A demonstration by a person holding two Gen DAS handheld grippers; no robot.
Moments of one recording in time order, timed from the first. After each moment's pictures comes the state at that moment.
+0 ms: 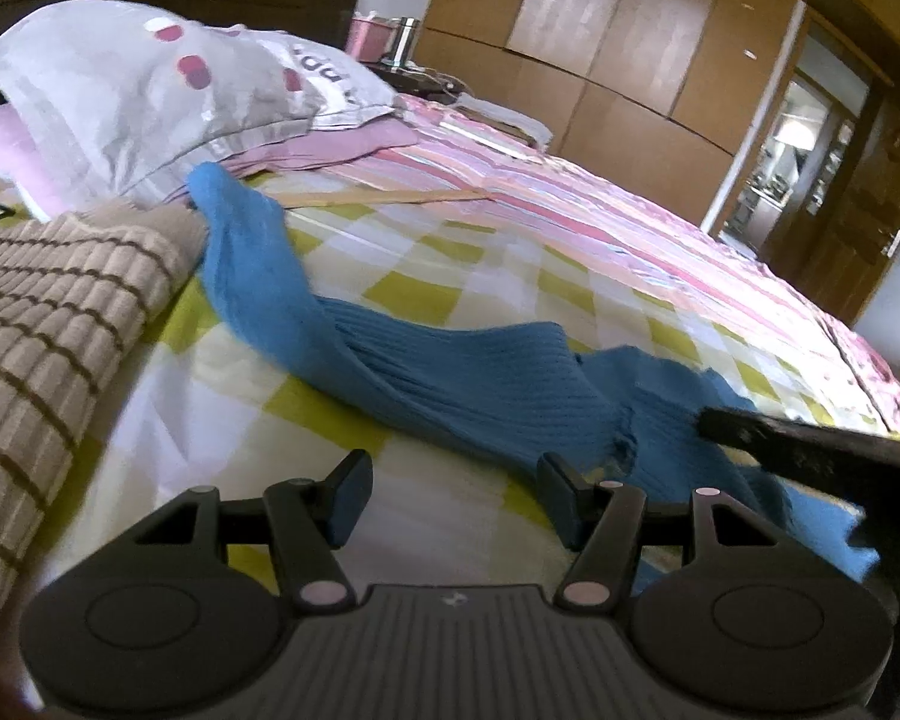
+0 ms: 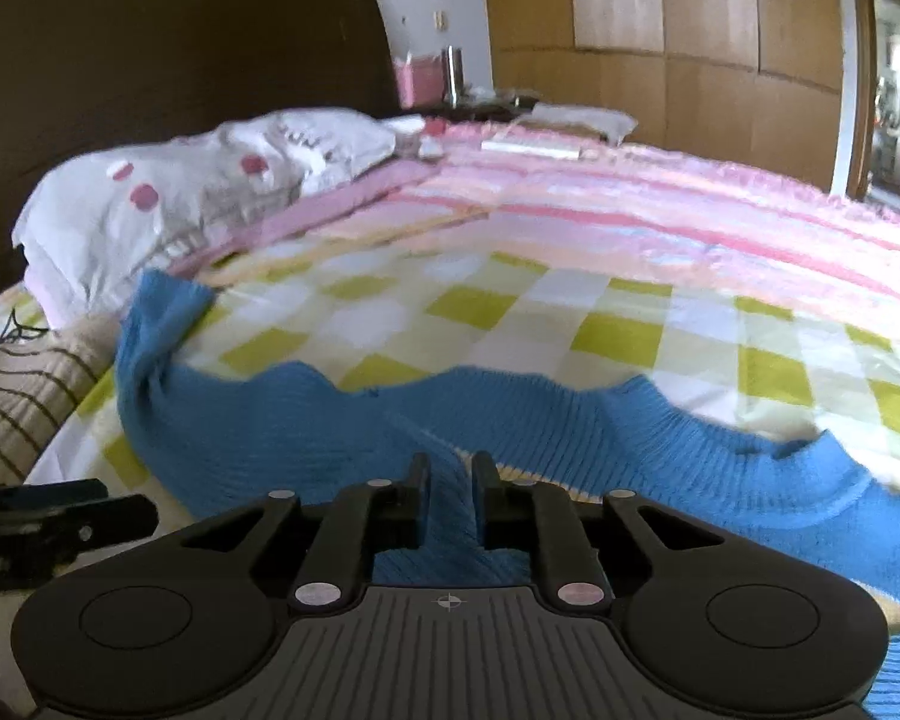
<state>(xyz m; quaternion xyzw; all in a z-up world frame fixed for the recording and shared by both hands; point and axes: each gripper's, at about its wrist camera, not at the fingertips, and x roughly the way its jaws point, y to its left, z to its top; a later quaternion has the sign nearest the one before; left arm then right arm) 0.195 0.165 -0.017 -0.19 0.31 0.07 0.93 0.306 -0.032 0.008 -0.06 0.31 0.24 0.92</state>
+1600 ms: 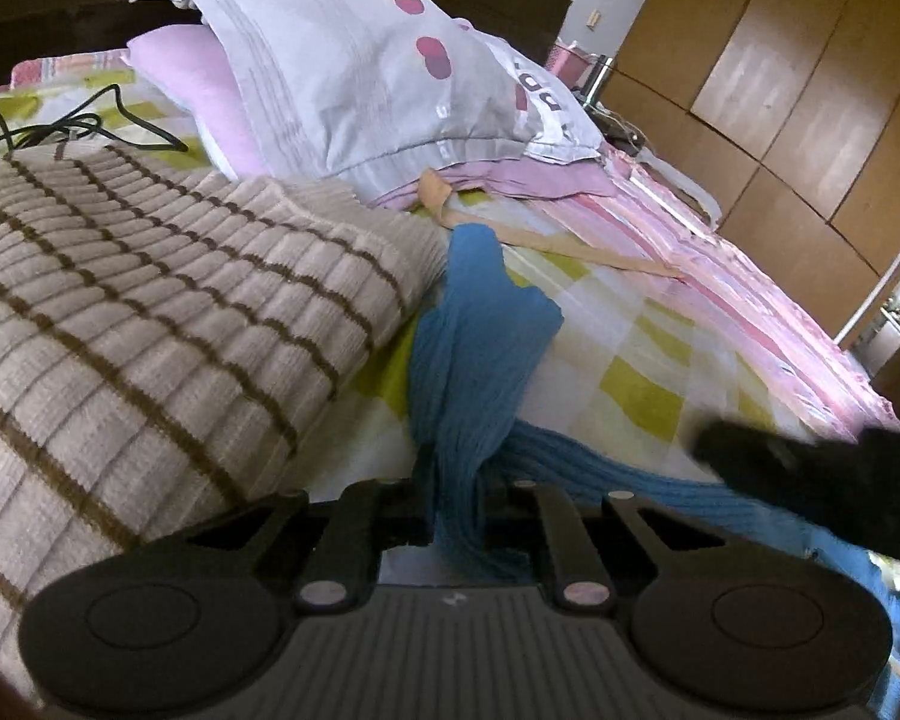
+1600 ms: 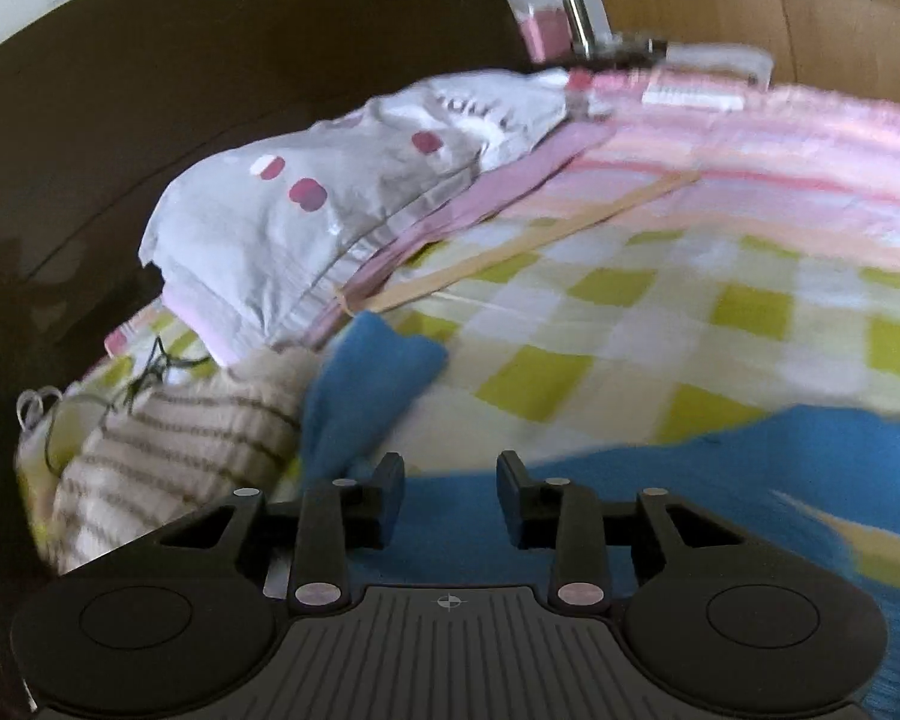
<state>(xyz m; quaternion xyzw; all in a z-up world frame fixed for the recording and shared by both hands) 0.209 0.247 -0.039 -0.28 0.29 0.21 0.89 0.320 0.101 0.026 0.02 0.39 0.36 0.85</state>
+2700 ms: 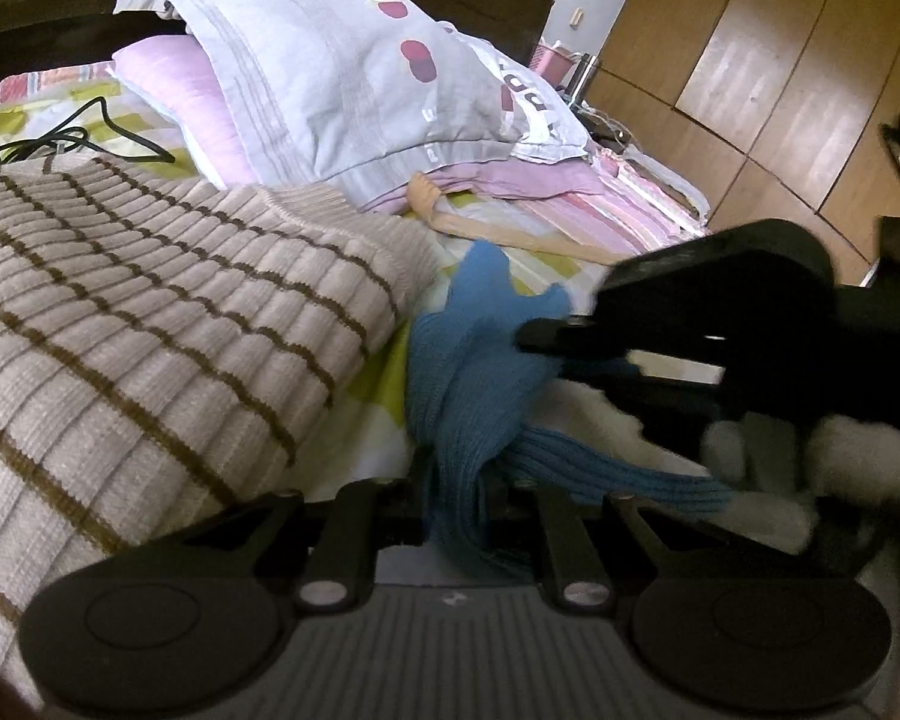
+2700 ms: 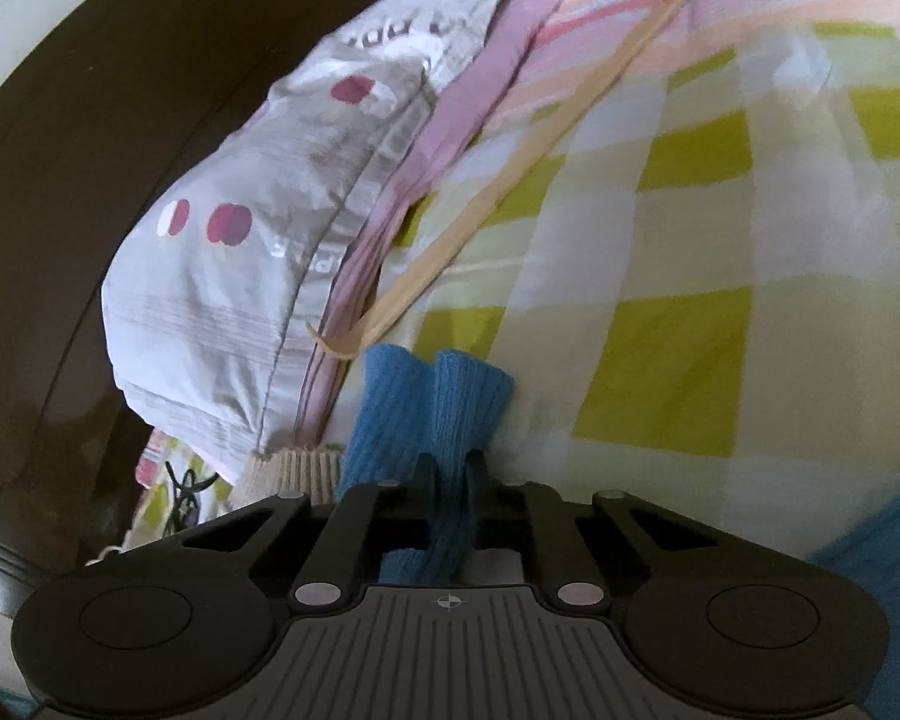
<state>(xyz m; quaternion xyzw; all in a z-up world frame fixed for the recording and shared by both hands) 0.209 0.246 -0.040 -0.27 0.29 0.20 0.90 0.389 0.167 -0.030 0.19 0.49 0.33 0.79</state>
